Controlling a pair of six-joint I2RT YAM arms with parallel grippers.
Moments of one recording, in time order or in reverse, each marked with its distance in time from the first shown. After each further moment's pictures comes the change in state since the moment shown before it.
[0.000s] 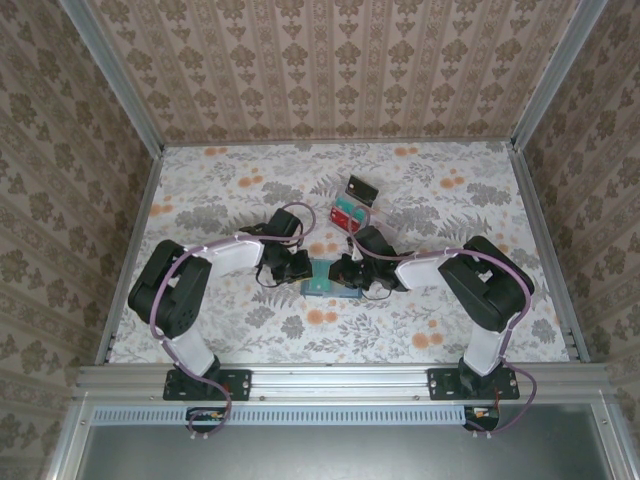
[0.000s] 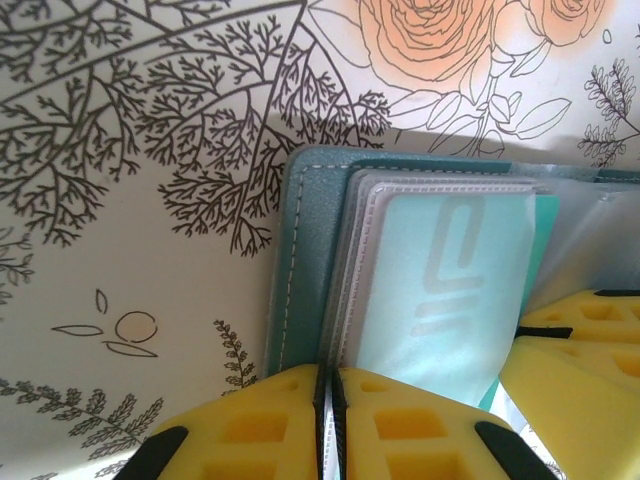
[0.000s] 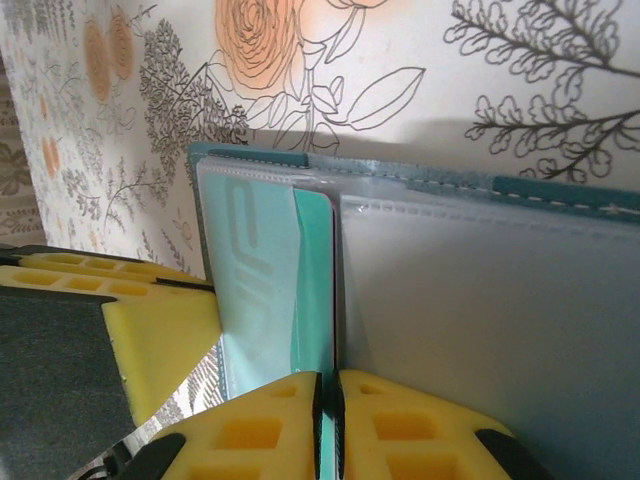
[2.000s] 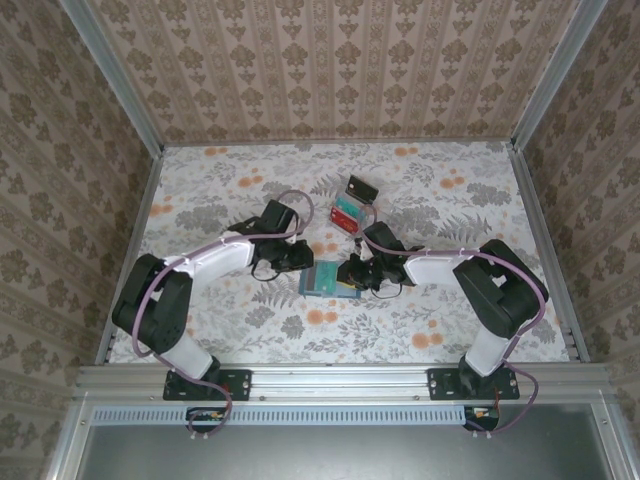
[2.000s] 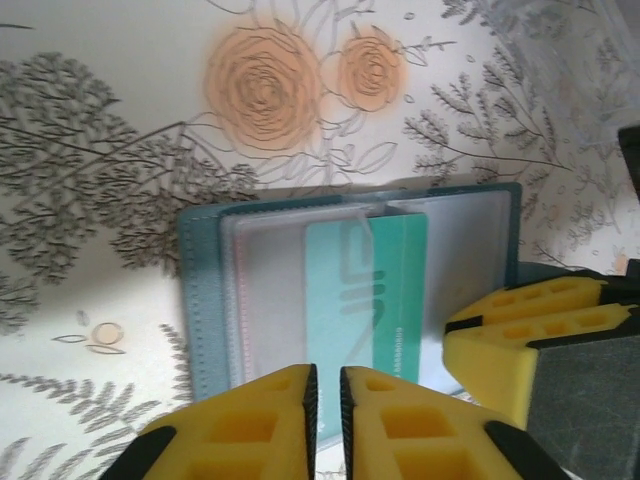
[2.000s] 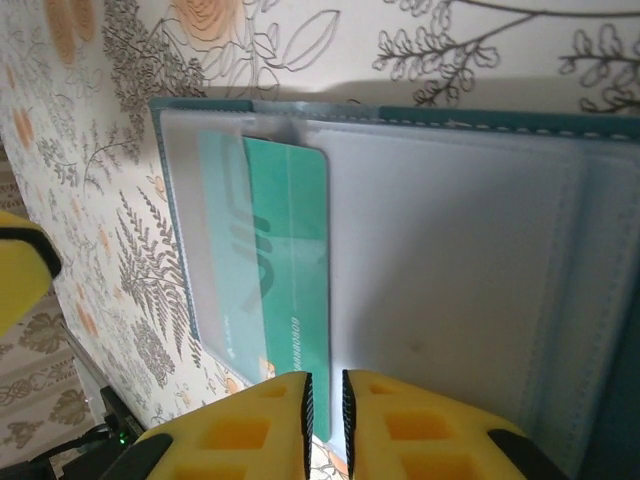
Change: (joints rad) left arm 0.002 -0.120 0.023 0.001 0.005 0.103; right arm -0.061 -0.079 0.010 -0.208 -0.069 -0.065
